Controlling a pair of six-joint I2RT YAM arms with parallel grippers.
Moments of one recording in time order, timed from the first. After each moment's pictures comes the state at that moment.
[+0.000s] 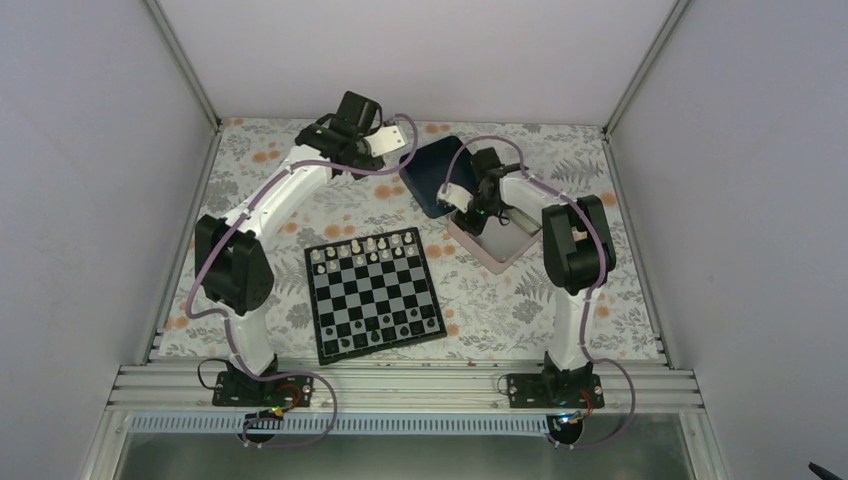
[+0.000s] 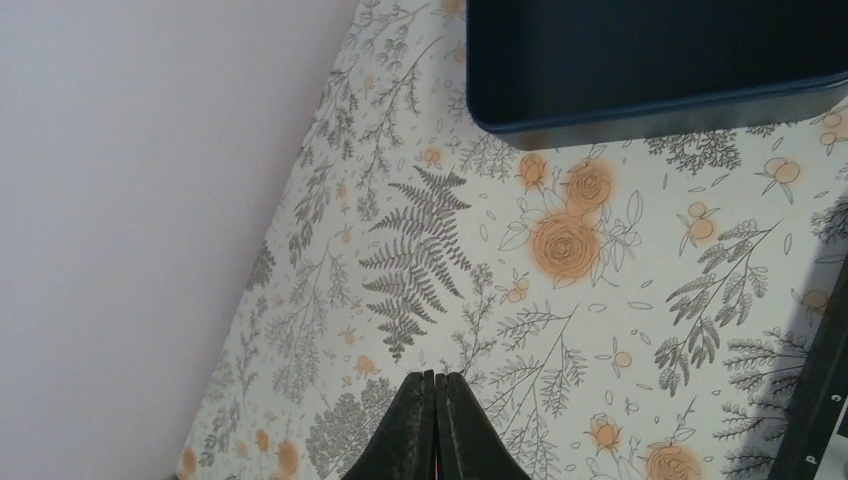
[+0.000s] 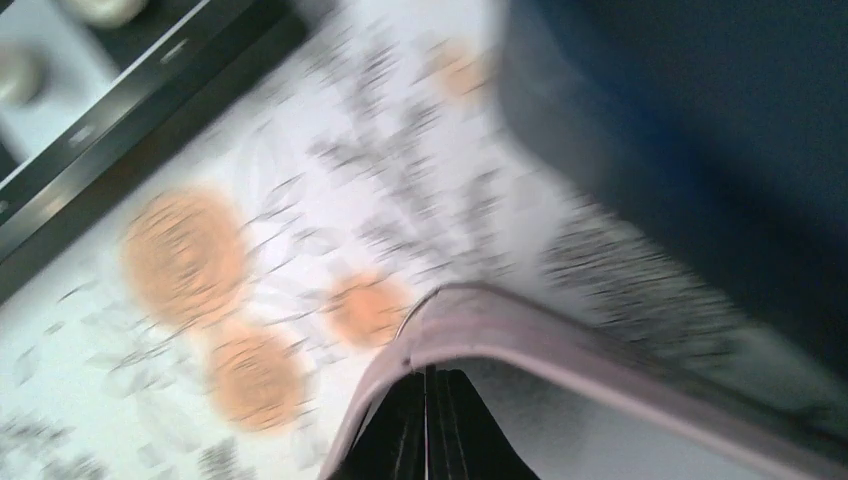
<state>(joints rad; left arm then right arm) -0.48 1.88 1.80 -0.77 -0.16 0.72 0.33 2.05 1.49 -0.73 -0.36 -0.76</state>
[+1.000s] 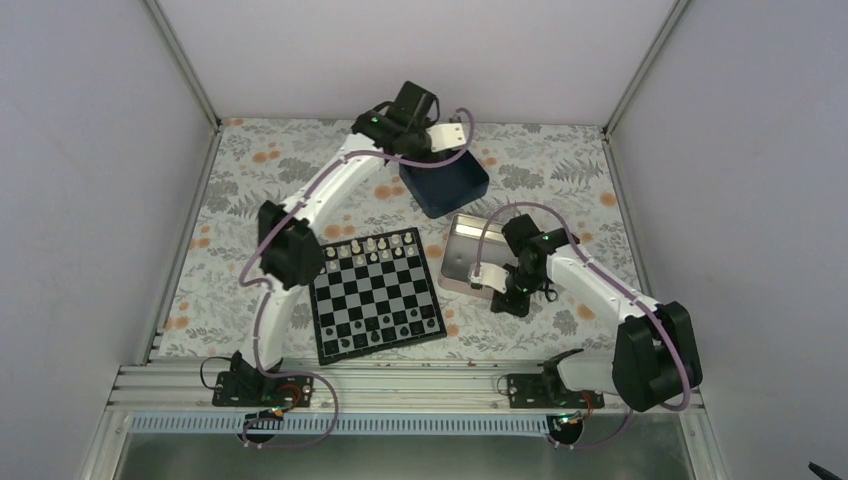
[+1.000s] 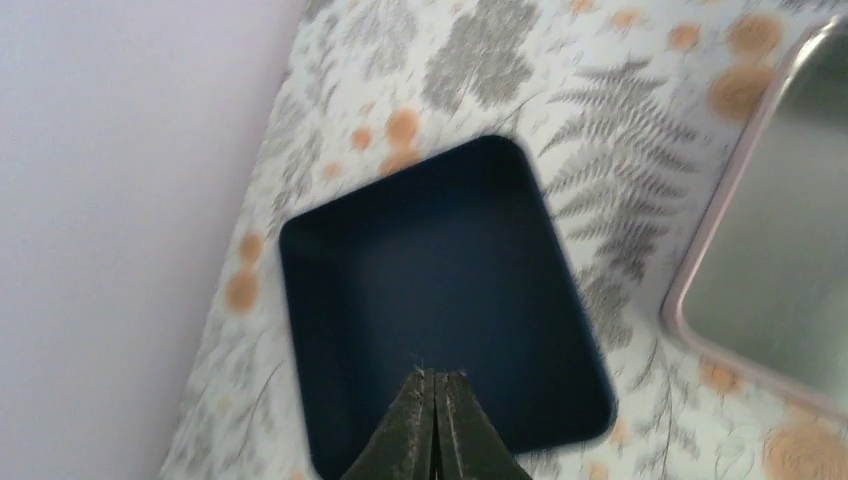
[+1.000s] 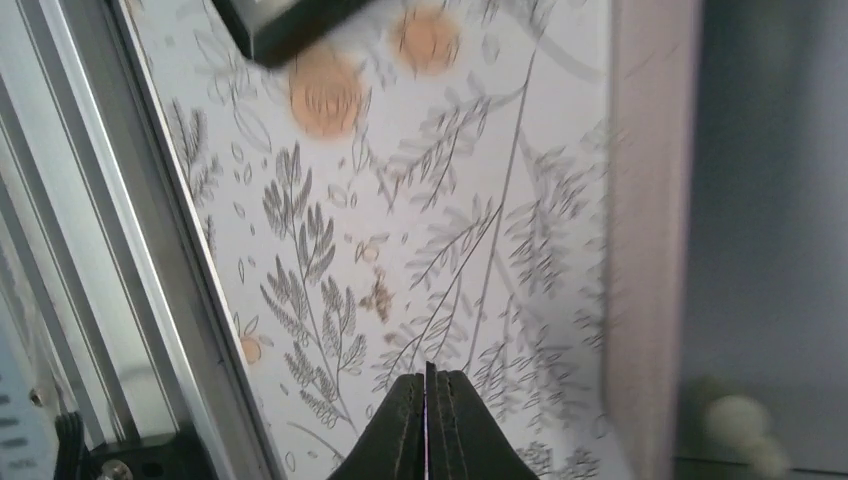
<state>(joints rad) -0.60 2.16 2.22 -0.86 0.13 0.72 0.39 1.29 0.84 -1.05 -0.34 -0.89</state>
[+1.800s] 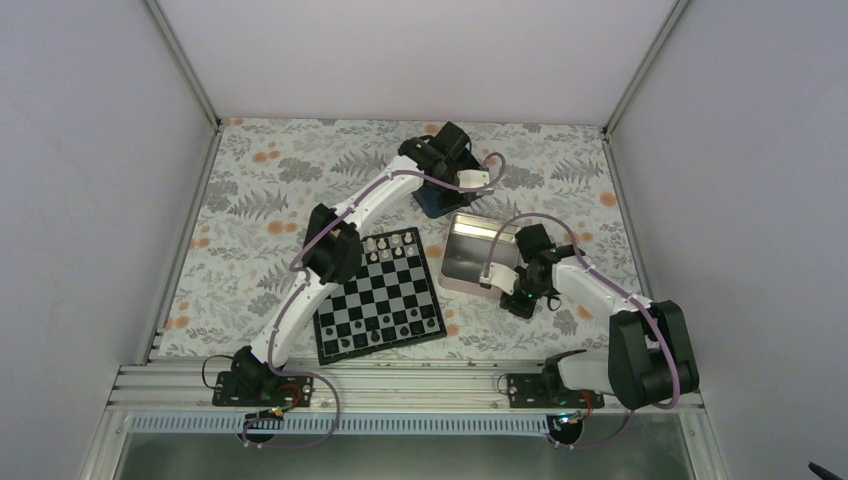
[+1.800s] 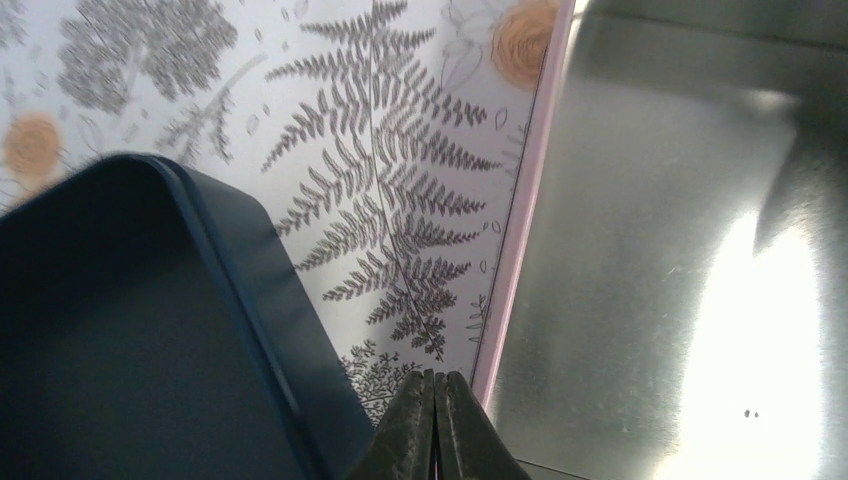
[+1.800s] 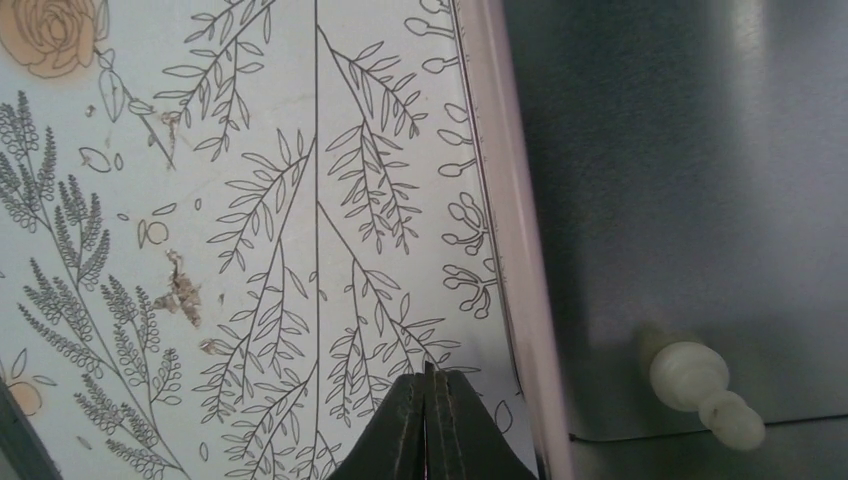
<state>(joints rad) -0.70 2.57 2.57 -1.06 0.37 0.75 0.27 1.30 0.63 -0.78 -0.25 -0.88</state>
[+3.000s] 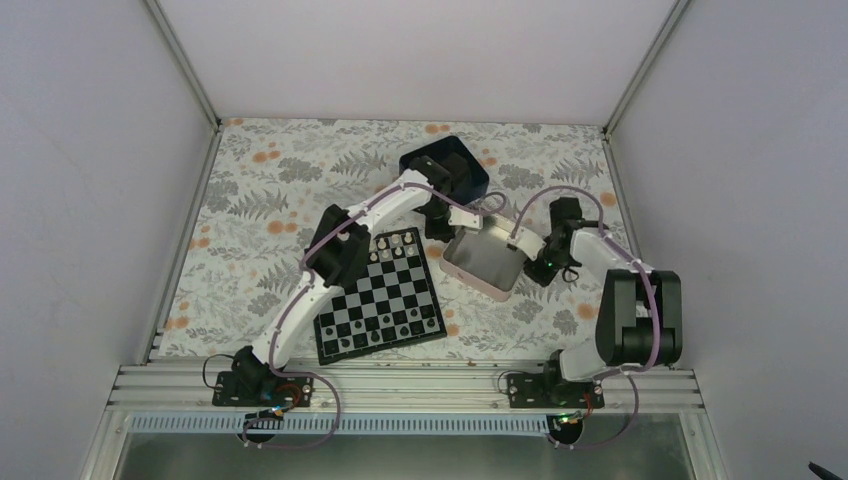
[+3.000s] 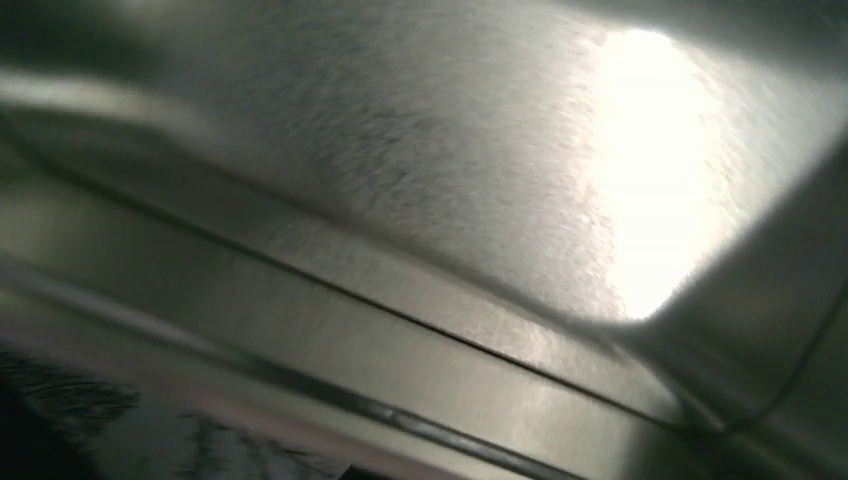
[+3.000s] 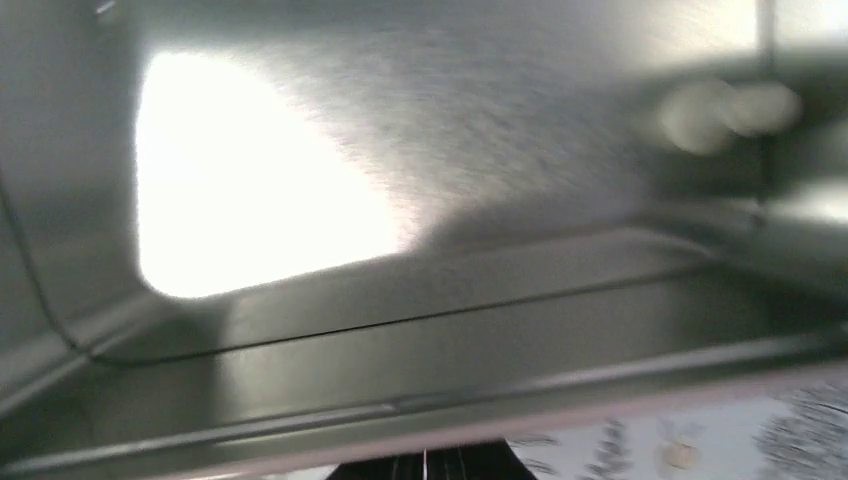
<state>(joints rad) -0.74 2.62 2.43 -1.22 0.28 0.85 0.02 1.47 0.79 -0.71 -0.21 -0.89</state>
